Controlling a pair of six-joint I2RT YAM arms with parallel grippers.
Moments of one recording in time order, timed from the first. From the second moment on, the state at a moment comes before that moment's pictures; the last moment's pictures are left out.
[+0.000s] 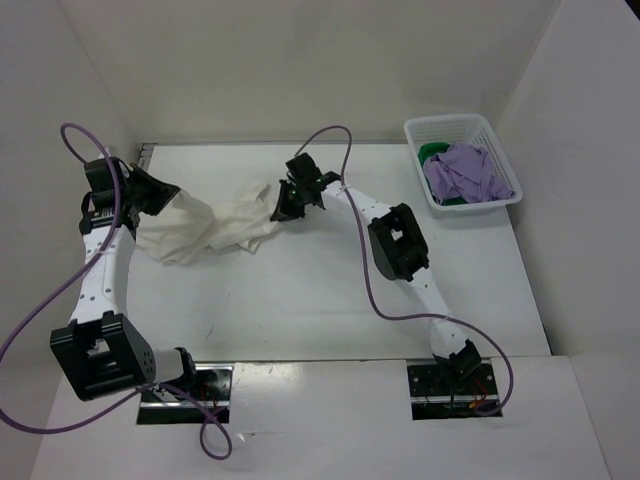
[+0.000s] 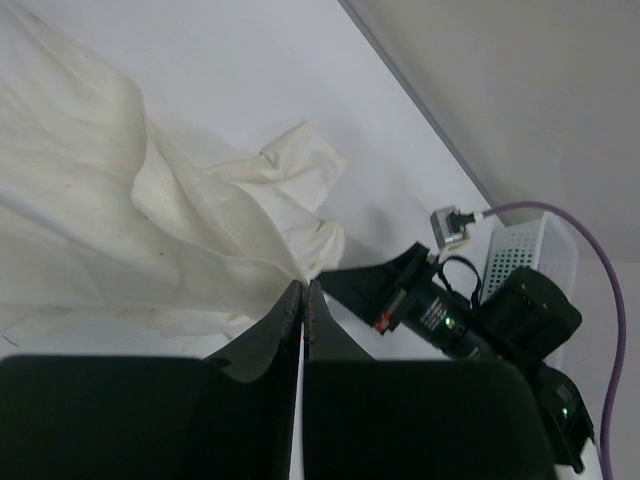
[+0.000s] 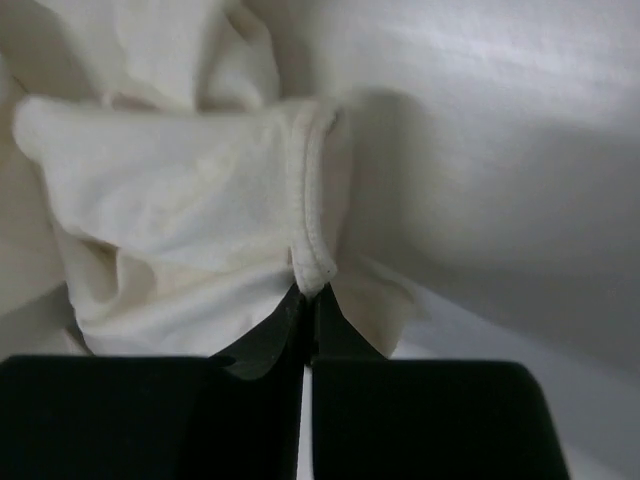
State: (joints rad) left arm 0.31 1.29 1.14 -0.38 0.32 -0.74; right arm 0.63 2.58 2.27 -0.48 -0.34 0.72
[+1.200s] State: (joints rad) left arm 0.25 1.35 1.06 -0.29 0.35 -0.77; right arm 0.57 1.36 0.71 -0.39 -0.25 0.79
